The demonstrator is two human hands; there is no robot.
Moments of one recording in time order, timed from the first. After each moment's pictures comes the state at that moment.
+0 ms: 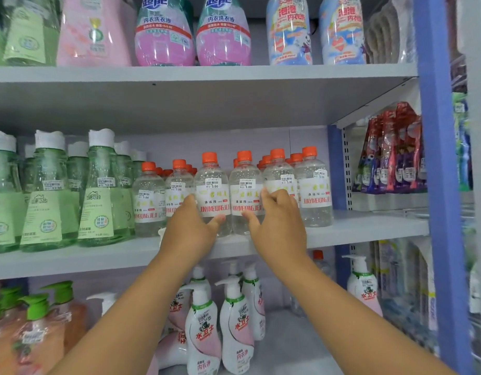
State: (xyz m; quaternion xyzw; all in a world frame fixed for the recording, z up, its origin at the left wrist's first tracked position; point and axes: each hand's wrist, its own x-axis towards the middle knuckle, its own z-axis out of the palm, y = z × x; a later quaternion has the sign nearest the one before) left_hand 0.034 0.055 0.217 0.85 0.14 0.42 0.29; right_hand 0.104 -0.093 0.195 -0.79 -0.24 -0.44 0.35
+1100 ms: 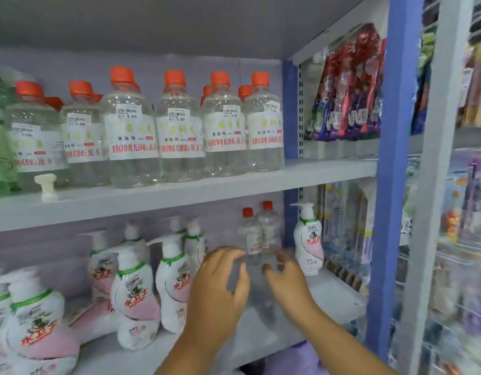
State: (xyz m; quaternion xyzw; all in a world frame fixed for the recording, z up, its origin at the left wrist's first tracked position) left_hand 0.100 -0.042 0.006 0.82 -0.13 0.47 0.30; right_hand 0.183 -0.185 -0.020 -0.79 -0.08 -0.11 0.60
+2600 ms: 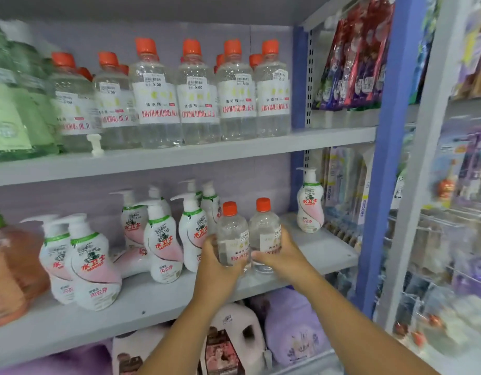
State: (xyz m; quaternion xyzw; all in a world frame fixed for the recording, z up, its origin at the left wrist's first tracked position) left_hand 0.062 -0.027 -0.041 0.79 0.06 0.23 0.56; right_hand 0.127 -0.193 -0.036 -0.74 -0.16 0.04 0.65
